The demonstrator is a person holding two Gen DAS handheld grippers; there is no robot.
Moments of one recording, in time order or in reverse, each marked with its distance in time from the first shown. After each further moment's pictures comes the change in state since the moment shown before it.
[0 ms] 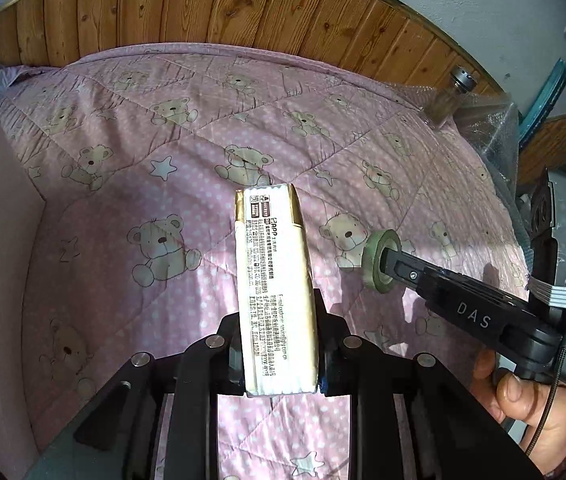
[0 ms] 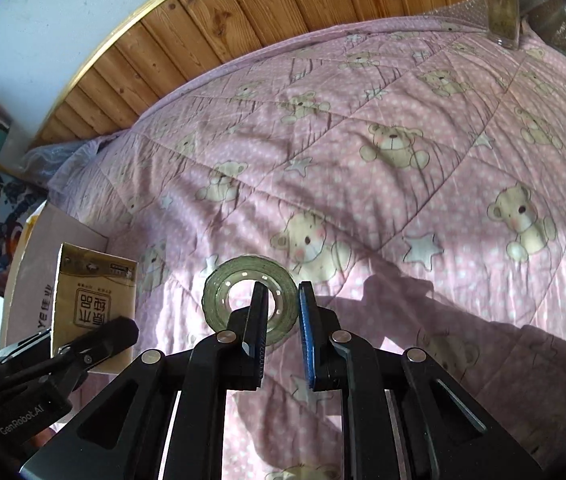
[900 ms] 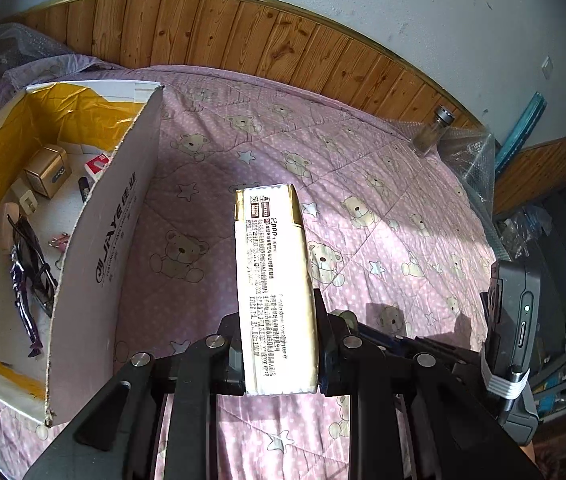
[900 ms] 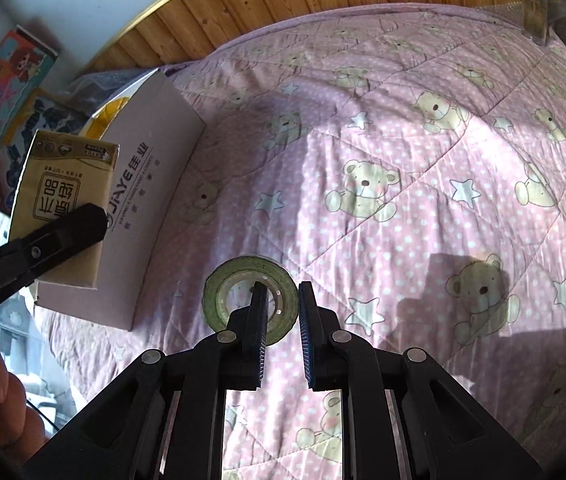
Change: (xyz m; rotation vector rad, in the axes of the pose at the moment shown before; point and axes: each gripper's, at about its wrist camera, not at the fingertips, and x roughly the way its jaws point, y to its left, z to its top) left arm -0.135 0.061 -0.090 -0.071 -0.132 -0.032; right arm -0.033 0.129 -0.128 -0.114 0.072 0.043
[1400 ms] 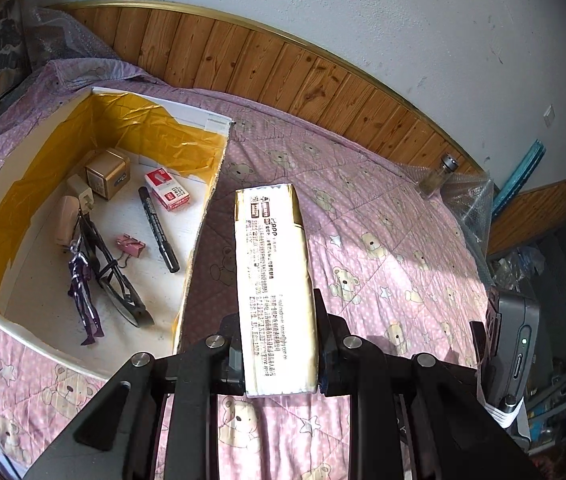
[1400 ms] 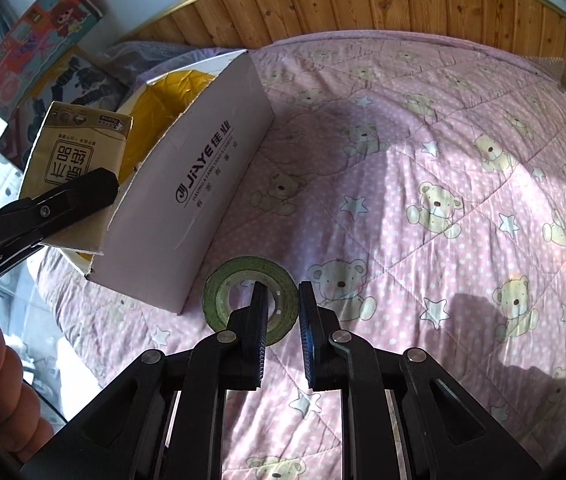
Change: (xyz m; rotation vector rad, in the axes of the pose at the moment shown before) left arm -0.063 0.058 -0.007 -0.103 -0.105 -0.017; right arm -0.011 0.082 -0.002 -0.155 -0.001 -0.011
